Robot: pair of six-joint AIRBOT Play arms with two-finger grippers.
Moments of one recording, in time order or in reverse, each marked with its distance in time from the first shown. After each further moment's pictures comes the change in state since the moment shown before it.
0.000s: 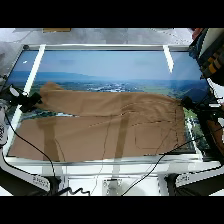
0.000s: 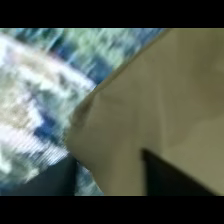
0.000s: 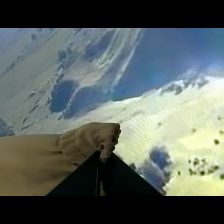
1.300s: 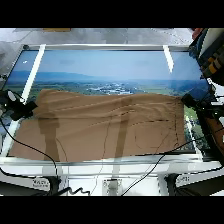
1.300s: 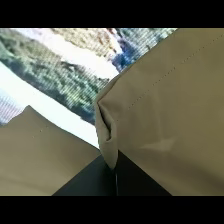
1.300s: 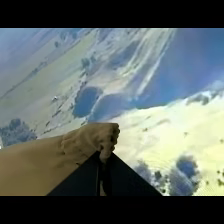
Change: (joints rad) left arm 0.001 0.187 -0.155 0.300 -0.150 -0.085; right arm 0.009 0.024 0.022 0.004 0.035 0.008
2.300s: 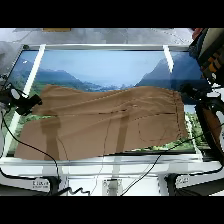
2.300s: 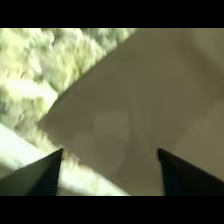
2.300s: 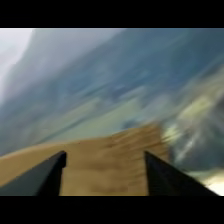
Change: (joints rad) left arm -0.060 0.053 -0.008 -0.093 0.098 0.021; right arm 0.092 0.063 0.090 -0.066 -0.098 0.080
